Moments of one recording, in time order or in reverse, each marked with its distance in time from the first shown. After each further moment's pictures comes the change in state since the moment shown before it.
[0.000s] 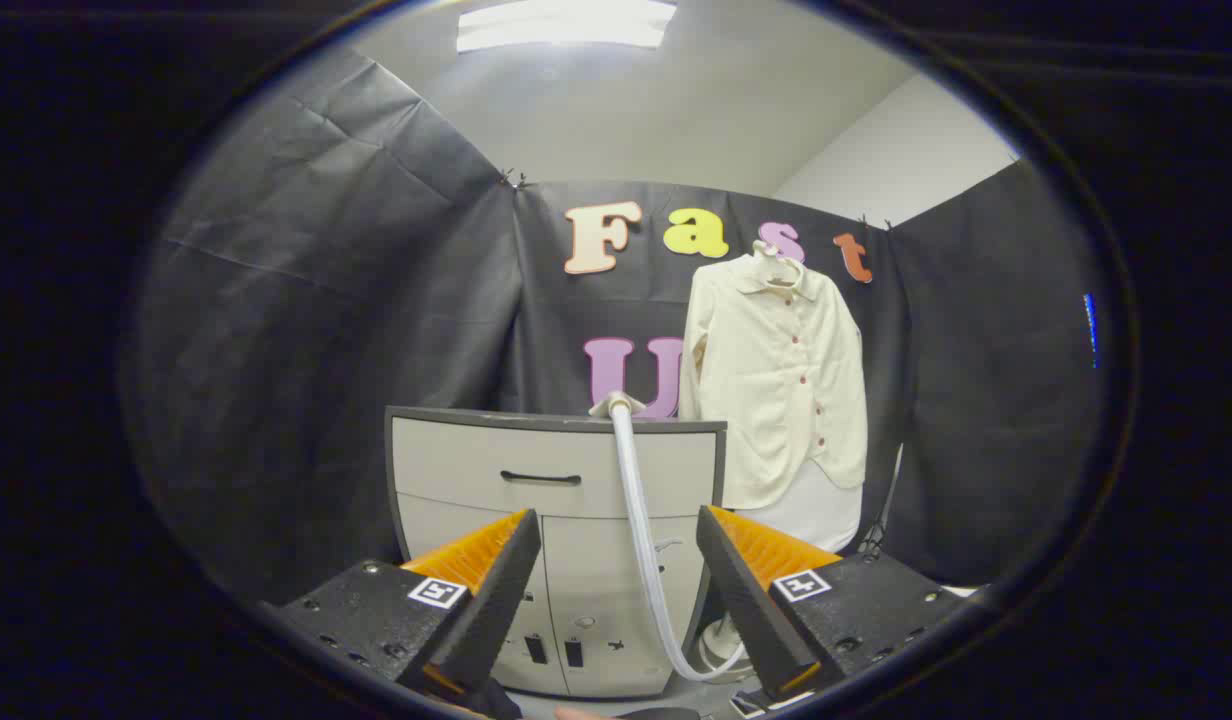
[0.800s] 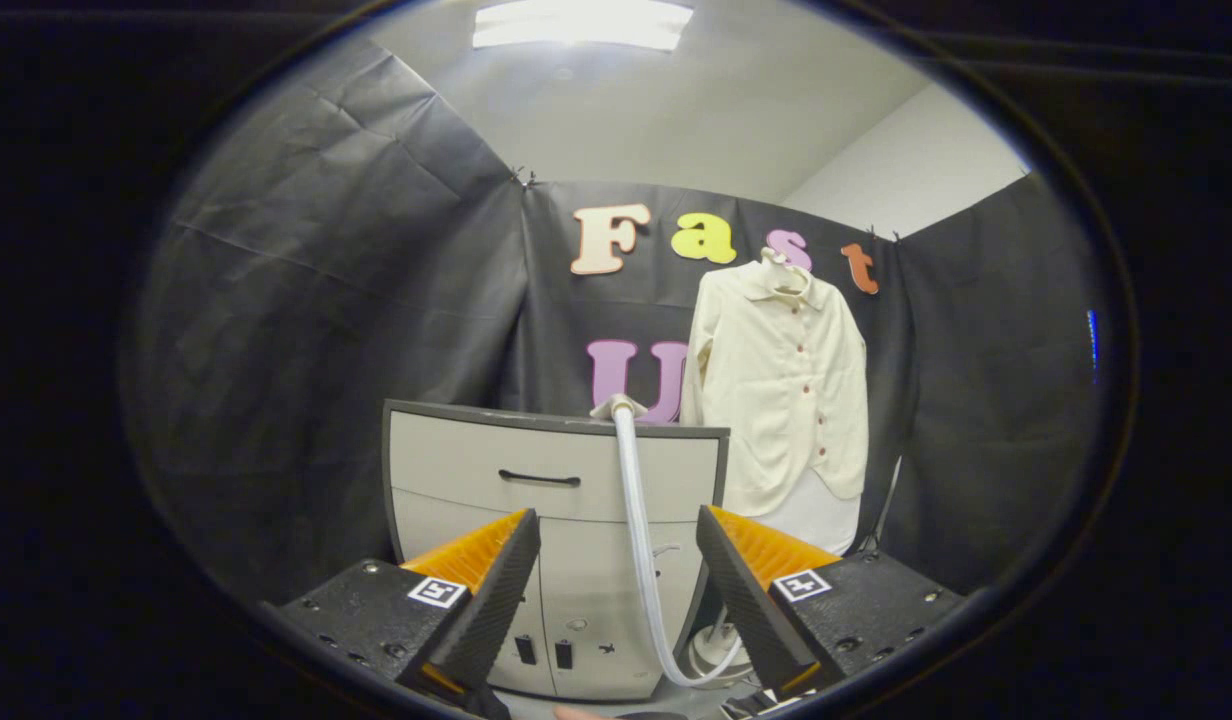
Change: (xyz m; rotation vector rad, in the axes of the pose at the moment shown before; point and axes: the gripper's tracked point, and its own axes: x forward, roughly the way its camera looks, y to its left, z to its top) arm 0.011 0.006 0.000 -0.049 -0.012 0.009
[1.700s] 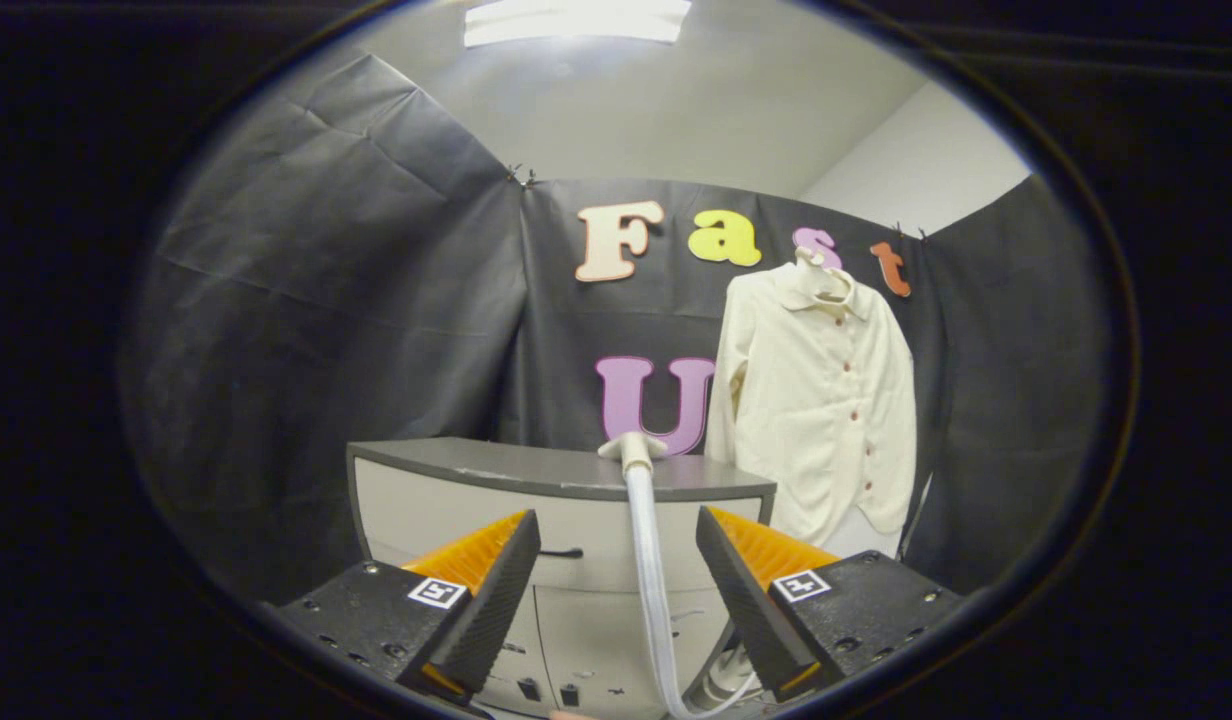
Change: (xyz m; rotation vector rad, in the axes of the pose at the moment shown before) arm 0.132 0.009 0.046 0.038 -0.020 0.047
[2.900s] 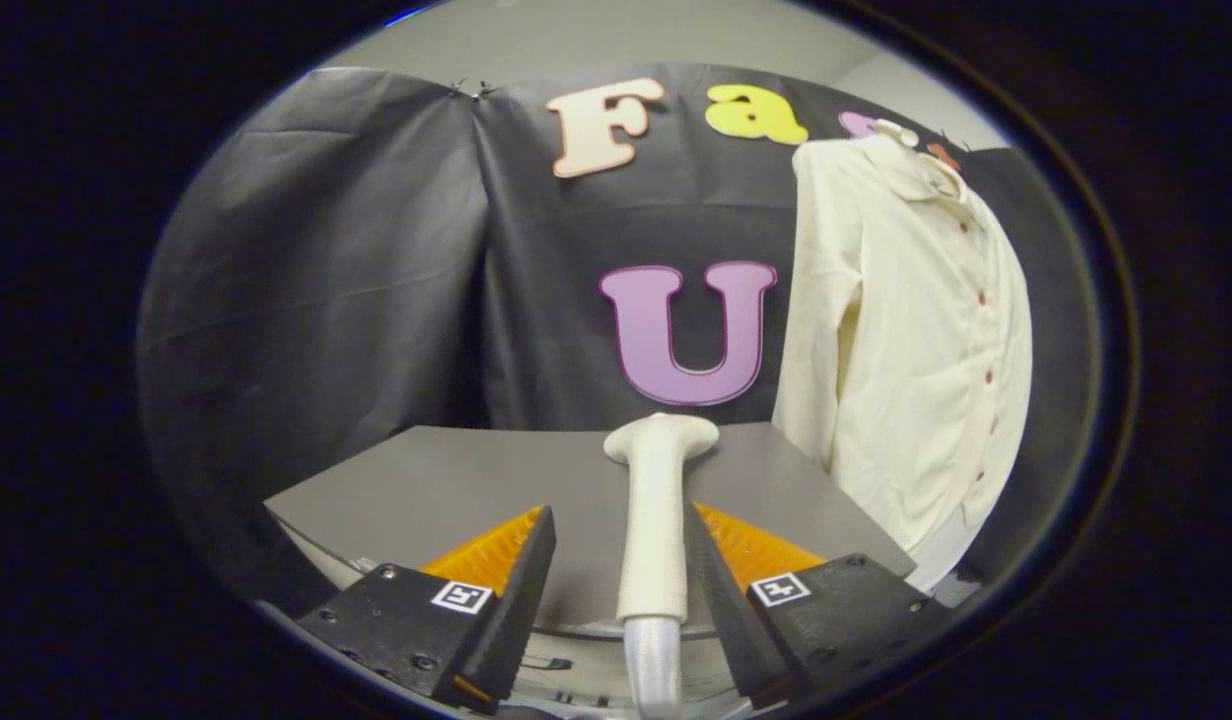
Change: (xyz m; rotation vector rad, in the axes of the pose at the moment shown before) arm 0.218 -0.002 -0.038 0.139 0.396 0.097
